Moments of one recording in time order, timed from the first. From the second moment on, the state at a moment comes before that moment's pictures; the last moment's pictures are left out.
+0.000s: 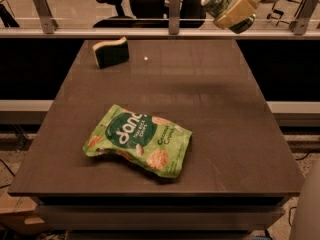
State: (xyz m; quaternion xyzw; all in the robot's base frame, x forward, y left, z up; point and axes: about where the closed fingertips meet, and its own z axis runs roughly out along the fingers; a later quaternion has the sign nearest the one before) arm 0.655 -0.165 1.021 -0.62 0.68 0.09 0.38
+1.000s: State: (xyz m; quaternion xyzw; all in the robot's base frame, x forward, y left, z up) arm 0.612 -0.120 1.041 -0.65 0.58 0.16 0.46
